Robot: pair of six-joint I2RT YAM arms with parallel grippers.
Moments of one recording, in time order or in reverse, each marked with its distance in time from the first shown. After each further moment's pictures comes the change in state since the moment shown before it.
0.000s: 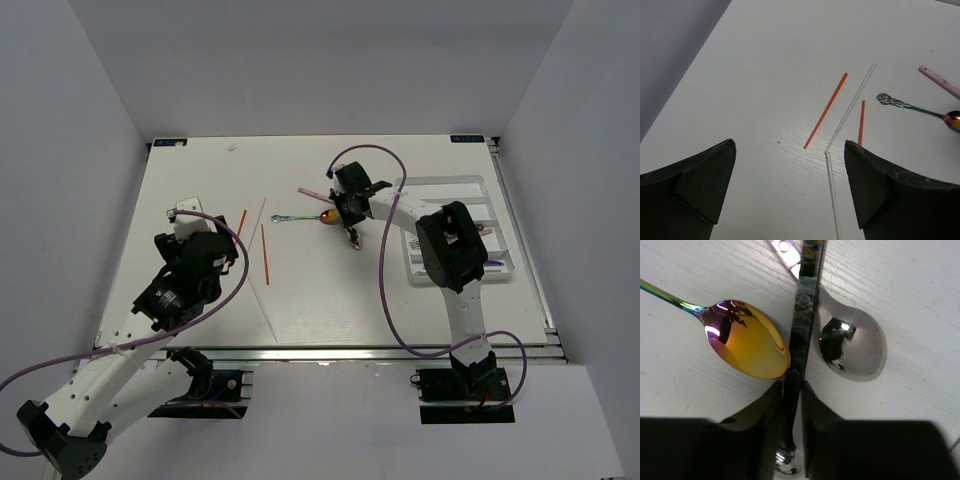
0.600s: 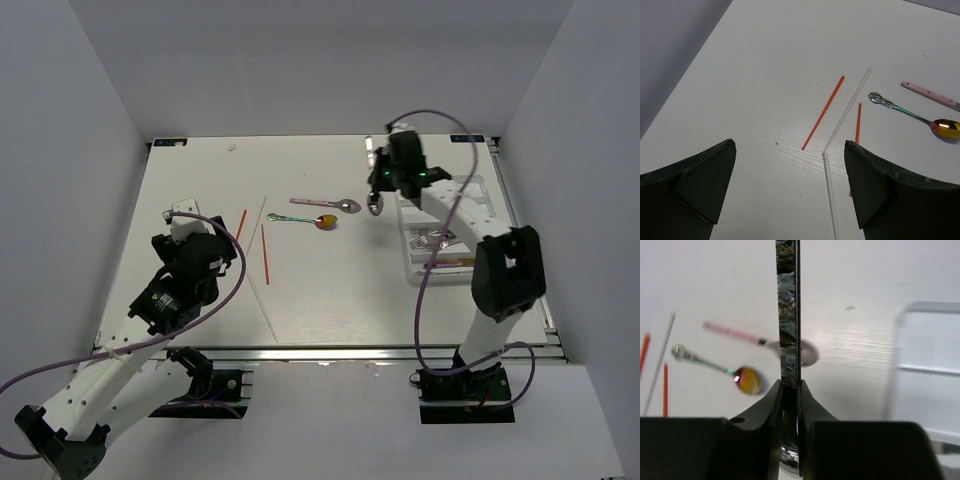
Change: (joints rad) left arm 0.000 -0.024 -0.001 0.002 0.004 0.000; right arm -0.140 -0.348 -0.132 0.106 -0.029 0.275
